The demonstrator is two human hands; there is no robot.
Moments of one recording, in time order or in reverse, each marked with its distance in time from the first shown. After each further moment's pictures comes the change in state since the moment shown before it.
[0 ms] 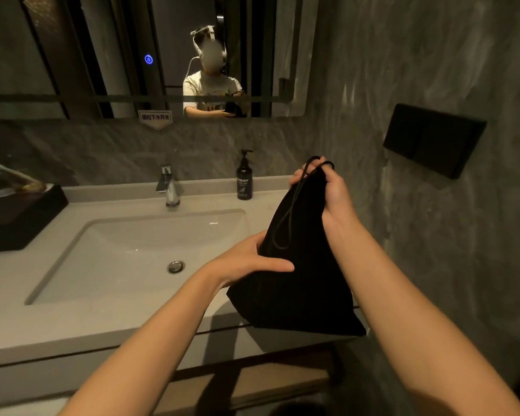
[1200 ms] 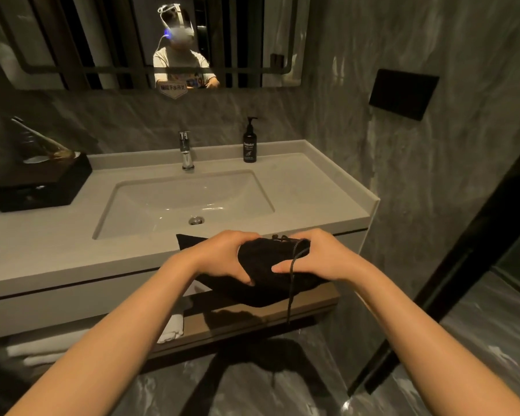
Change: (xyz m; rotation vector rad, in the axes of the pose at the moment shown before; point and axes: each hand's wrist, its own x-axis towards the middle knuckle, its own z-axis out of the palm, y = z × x) left_hand -0.197 -0.052 -0.004 0.806 -0.086 0.037; right_hand -0.263 0.101 -0.019 -1.759 -0.267 0.115
